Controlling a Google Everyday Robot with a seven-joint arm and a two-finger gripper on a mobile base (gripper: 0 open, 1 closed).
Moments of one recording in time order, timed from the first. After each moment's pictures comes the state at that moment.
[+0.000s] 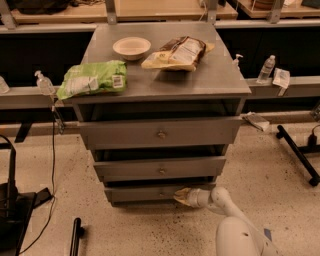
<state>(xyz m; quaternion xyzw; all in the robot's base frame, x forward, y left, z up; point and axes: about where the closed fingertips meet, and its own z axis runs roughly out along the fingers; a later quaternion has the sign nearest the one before) 0.704 -0.121 0.131 -0.54 0.69 0.18 0.44</state>
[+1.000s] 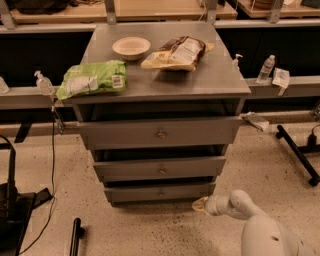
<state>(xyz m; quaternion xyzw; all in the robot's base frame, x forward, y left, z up) 0.636 -0.205 0.146 -0.55 0.73 0.19 0.36</state>
